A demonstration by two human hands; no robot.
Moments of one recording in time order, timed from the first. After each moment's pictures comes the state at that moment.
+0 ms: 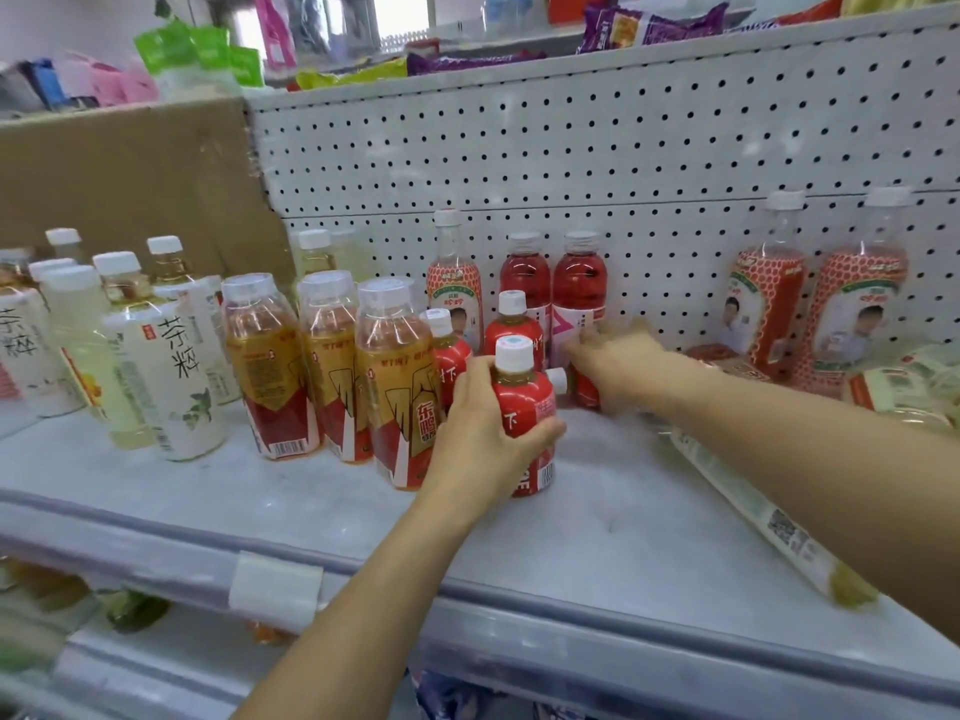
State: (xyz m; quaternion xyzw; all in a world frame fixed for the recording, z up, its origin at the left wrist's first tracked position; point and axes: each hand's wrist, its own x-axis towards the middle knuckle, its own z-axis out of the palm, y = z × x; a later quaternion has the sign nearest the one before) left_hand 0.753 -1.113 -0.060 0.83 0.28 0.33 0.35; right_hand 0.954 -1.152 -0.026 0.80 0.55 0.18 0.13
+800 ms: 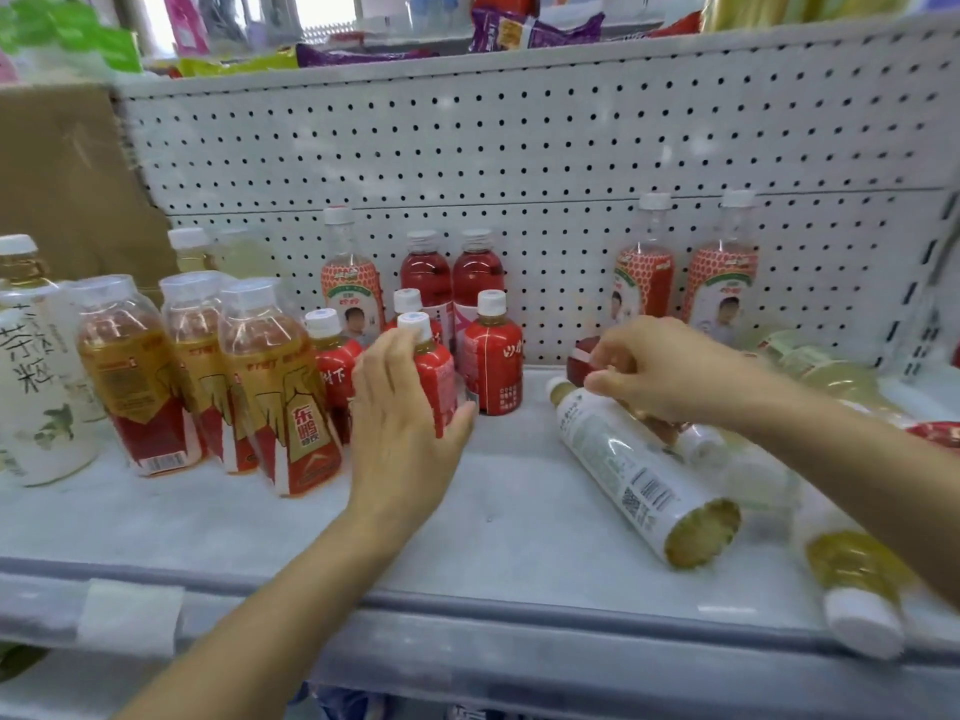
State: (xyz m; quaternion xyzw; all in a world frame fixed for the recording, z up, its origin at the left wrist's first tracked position) left_hand 0.785 -1.143 -0.071 0.86 0.21 0.46 0.10; right_hand 0.939 -1.311 0.016 0.87 0.47 0.01 -0.15
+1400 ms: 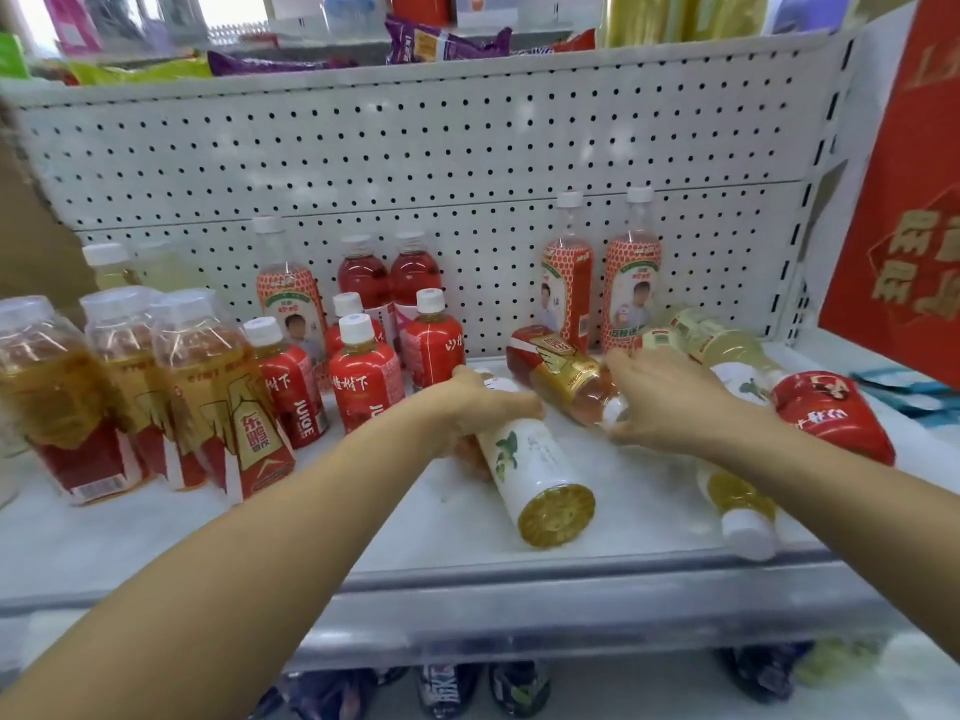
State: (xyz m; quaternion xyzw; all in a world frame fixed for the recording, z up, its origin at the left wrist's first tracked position) left_hand 0.847 -1.192 -0.020 0.78 0.33 -0.02 0.53; right_hand 0.945 -1.361 -0.023 0.92 0.38 0.09 0.02
